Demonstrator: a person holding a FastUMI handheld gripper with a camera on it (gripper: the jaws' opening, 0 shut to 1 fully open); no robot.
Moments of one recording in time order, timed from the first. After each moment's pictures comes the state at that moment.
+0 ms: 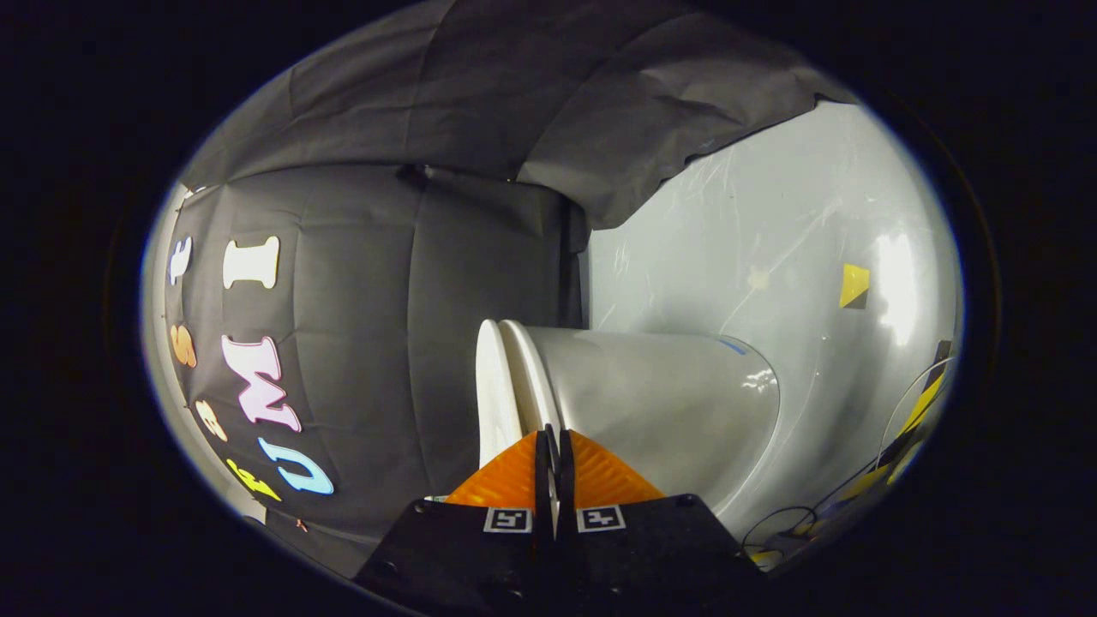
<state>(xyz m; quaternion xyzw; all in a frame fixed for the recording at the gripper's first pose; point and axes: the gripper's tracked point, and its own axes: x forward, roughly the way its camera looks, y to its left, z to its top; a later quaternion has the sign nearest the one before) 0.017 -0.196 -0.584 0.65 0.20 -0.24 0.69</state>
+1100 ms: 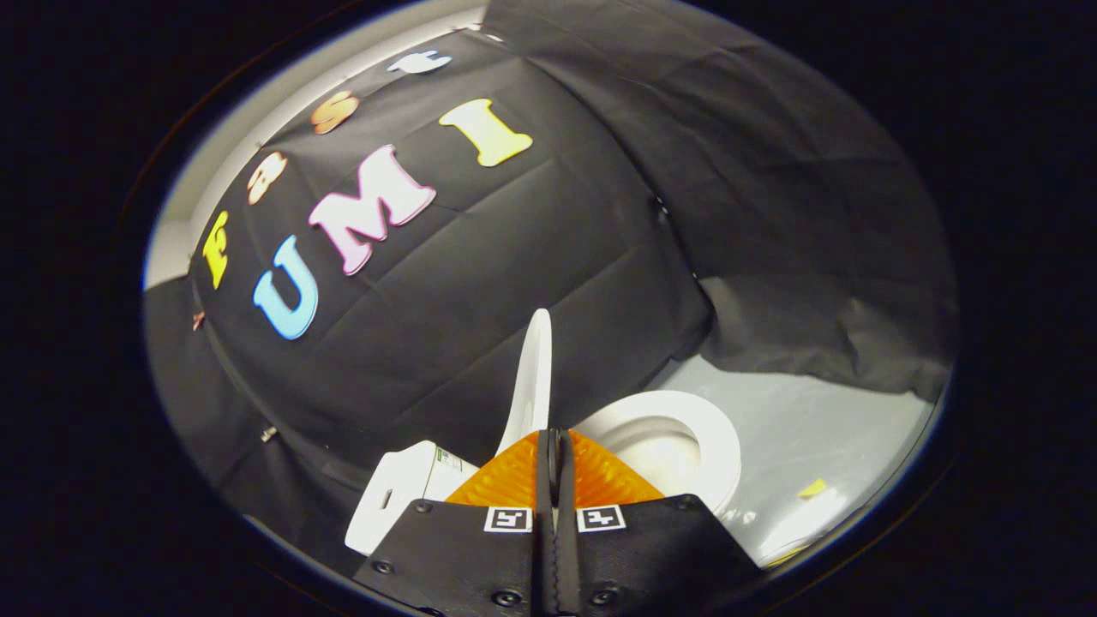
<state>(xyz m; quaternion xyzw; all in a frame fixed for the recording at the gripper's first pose) 0.100 -0.069 -0.316 0.29 0.19 -0.14 0.93</state>
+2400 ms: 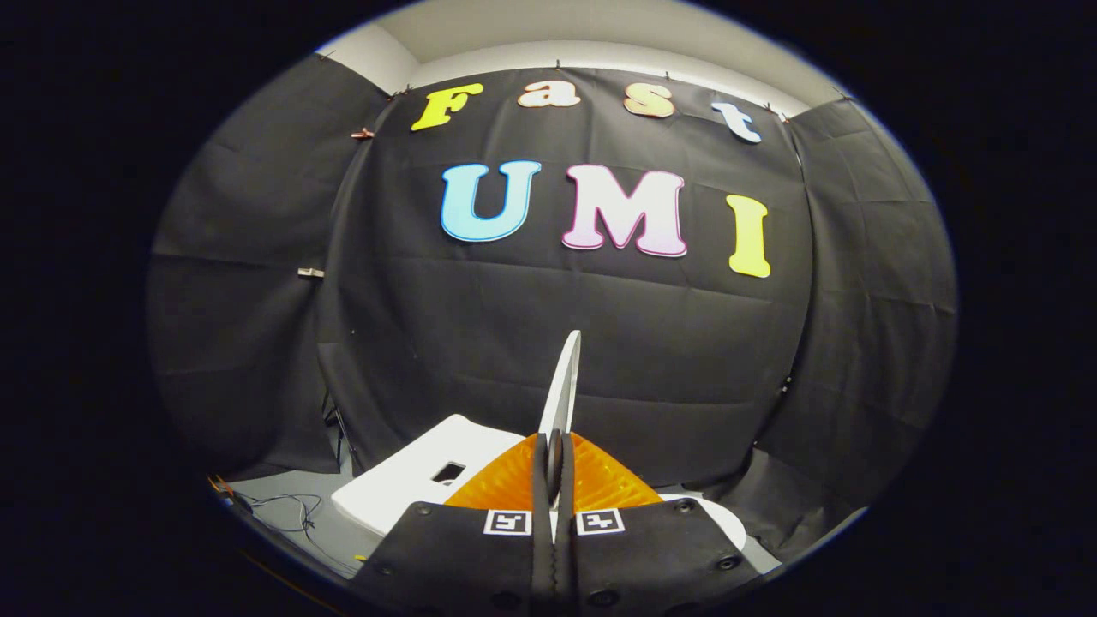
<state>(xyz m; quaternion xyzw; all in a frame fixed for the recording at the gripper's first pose) 0.149 0.223 -0.233 -0.06 0.13 -0.01 0.99</state>
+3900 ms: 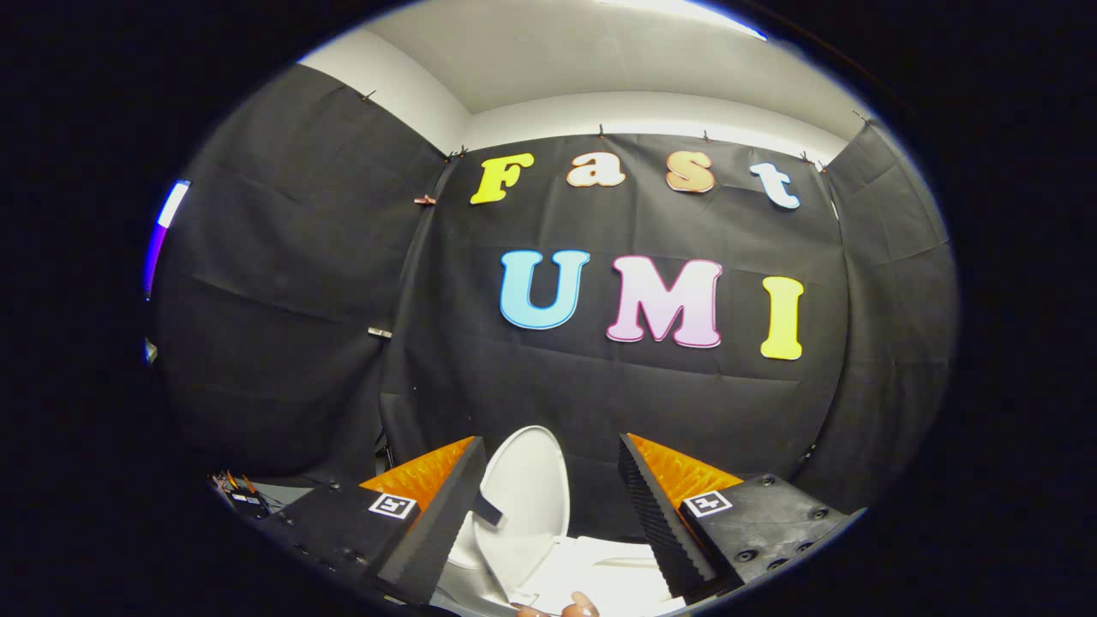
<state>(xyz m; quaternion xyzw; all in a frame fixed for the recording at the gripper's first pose) 0.075 0.196 -0.067 -0.05 0.03 0.10 0.99</state>
